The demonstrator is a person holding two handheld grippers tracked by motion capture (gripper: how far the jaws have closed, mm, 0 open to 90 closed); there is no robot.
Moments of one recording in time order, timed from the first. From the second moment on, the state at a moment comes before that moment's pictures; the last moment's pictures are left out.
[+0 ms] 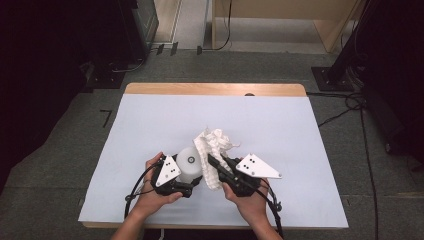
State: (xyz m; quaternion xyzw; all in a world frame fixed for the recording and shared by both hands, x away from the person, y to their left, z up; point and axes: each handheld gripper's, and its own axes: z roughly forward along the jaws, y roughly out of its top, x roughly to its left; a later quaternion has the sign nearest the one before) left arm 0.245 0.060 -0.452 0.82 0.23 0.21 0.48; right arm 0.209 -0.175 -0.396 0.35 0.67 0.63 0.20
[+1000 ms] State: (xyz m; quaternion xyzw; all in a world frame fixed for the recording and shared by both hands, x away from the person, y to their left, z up) left arm 0.236 0.036 -0.452 0.83 0.21 0.23 0.47; right arm 0.211 -0.160 -0.403 0.36 0.70 0.59 0.19
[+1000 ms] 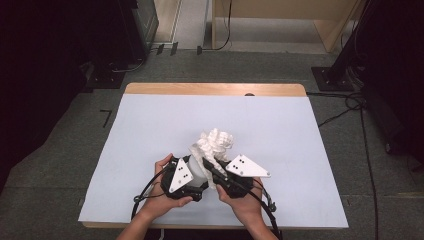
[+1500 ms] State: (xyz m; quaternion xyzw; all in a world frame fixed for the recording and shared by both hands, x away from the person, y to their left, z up) left arm 0.265 0.056 -0.455 0.77 0.28 0.23 0.53; right arm 0.228 -0.199 -0.403 0.42 0.66 0.58 0.23
